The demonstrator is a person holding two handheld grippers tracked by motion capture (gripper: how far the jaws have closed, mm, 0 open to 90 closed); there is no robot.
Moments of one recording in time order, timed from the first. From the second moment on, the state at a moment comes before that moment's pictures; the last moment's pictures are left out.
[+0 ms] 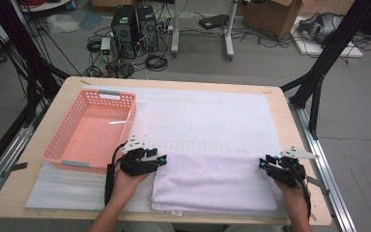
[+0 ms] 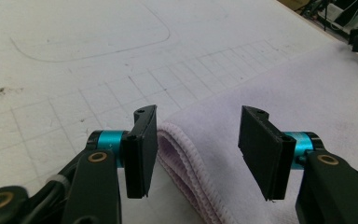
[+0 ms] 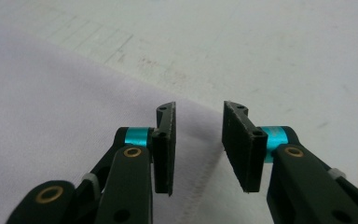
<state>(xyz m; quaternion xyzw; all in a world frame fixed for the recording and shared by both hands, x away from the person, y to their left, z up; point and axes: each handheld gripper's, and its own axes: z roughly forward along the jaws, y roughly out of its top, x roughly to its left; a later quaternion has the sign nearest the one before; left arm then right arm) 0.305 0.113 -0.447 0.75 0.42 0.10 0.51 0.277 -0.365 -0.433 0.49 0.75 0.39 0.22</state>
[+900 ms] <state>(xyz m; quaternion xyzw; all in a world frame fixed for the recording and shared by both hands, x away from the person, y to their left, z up) 0.314 0.095 -0.453 0.78 0.42 0.11 0.45 0.284 -0.362 -0.448 0.49 0.77 0.38 0.17</state>
